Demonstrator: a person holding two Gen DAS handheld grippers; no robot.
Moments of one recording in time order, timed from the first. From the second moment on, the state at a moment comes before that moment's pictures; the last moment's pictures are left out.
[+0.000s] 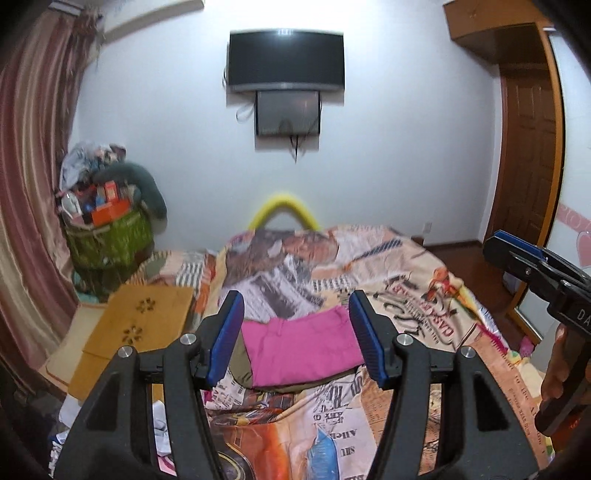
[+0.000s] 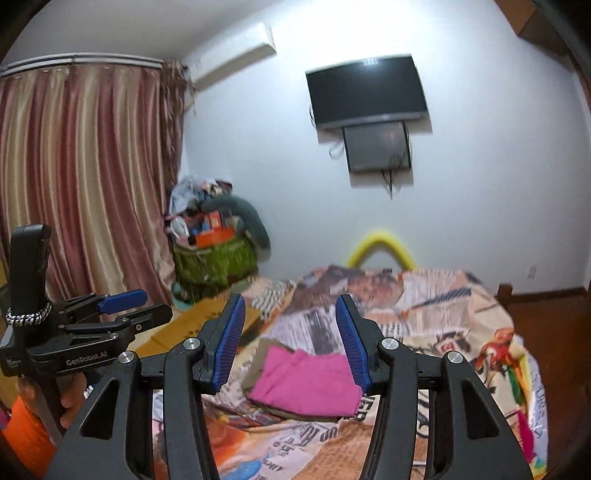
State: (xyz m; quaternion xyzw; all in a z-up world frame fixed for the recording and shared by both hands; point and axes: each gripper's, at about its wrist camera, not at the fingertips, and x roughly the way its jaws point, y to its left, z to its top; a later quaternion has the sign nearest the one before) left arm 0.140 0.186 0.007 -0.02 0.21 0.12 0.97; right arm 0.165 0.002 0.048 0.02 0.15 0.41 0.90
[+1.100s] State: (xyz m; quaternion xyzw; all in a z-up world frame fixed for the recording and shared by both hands) left arm 0.014 0.133 0.025 -0.02 0.10 0.14 0.99; right arm 0.068 -0.029 0.054 0.00 0.08 0.38 0.92
